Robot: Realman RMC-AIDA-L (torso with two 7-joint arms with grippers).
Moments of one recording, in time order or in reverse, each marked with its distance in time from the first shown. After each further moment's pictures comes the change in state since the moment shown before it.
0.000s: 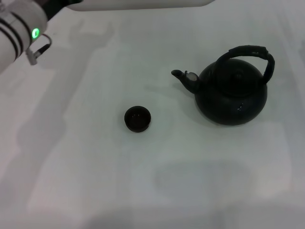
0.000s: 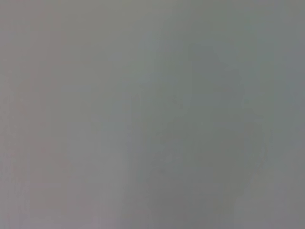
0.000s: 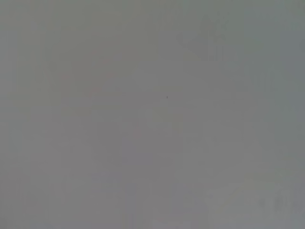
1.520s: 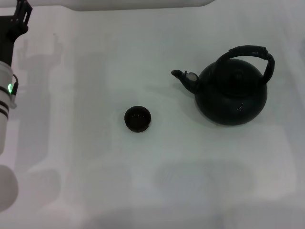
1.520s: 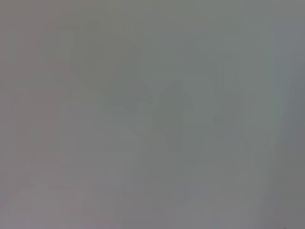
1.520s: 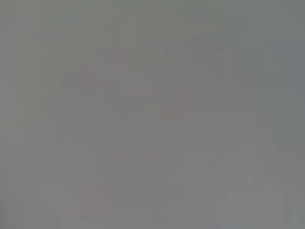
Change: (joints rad) left arm -0.013 -0.004 0.491 -0.537 0.159 -1.058 -0.593; right arm -0.019 -0.017 -0.004 -0.008 -0.040 -0.066 0.146
